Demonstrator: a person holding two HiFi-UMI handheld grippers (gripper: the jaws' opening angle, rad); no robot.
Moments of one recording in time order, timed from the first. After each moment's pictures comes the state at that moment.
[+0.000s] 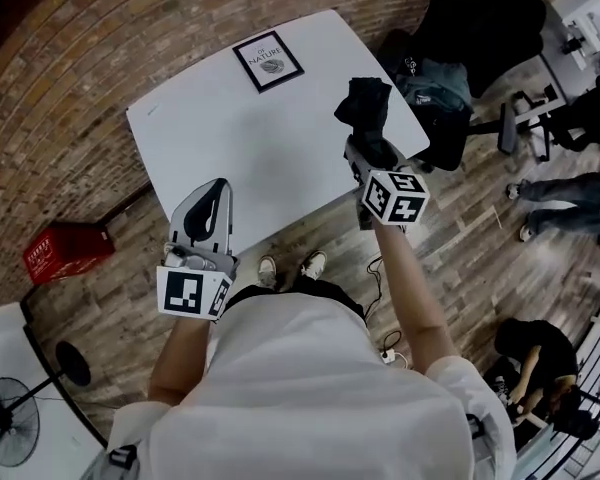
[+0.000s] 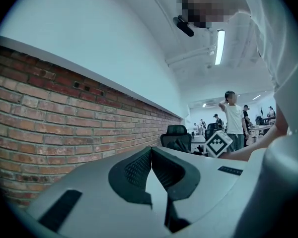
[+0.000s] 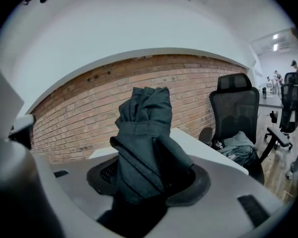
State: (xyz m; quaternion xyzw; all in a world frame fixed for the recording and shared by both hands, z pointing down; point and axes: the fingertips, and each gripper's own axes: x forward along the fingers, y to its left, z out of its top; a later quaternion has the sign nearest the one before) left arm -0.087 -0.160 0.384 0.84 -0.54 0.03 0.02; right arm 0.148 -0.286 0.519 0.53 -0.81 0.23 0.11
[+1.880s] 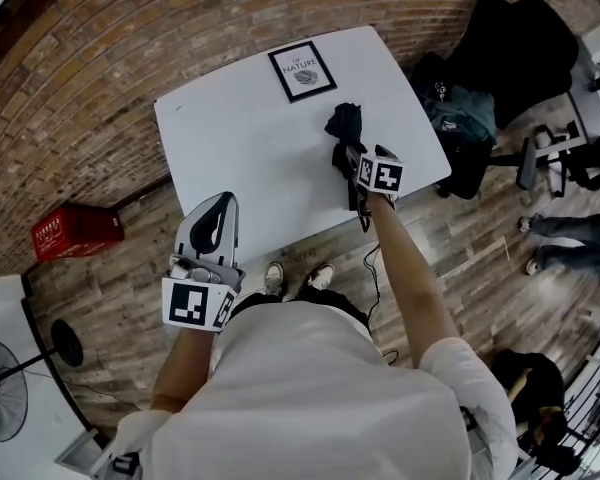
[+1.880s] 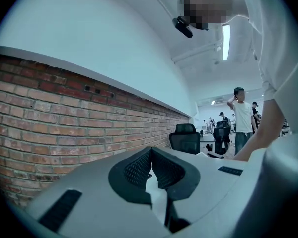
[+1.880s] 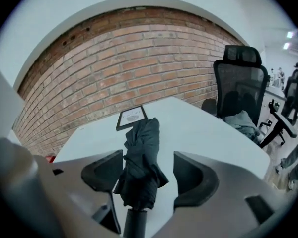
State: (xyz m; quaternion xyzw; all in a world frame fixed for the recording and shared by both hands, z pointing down) left arm -0.123 -0.154 0.381 0.81 -0.58 0.04 0.03; right arm 0.116 -0.362 0.660 0.52 -0.77 0.30 0.24
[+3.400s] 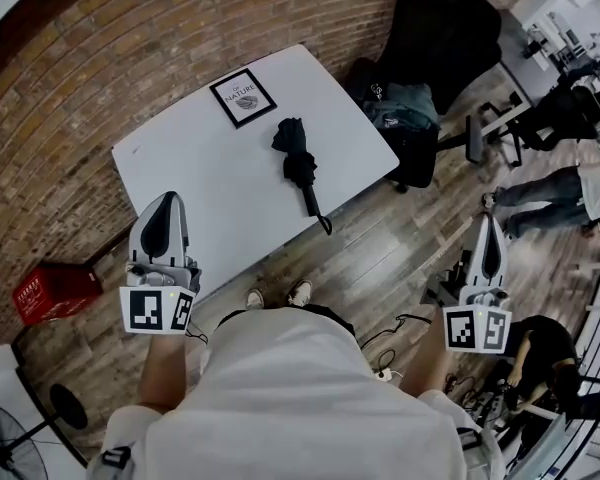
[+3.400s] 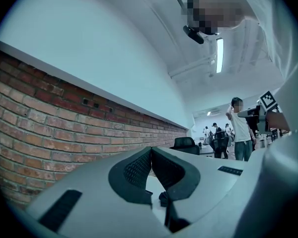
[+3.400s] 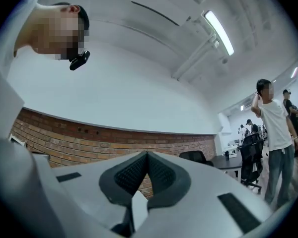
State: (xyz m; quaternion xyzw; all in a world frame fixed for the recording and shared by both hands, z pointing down) left arm -0.137 -0.167 0.333 0.83 -0.56 -0.03 -0.02; right arm 0.303 -0.105 0.255 0.69 -0.72 -0.04 -0.08
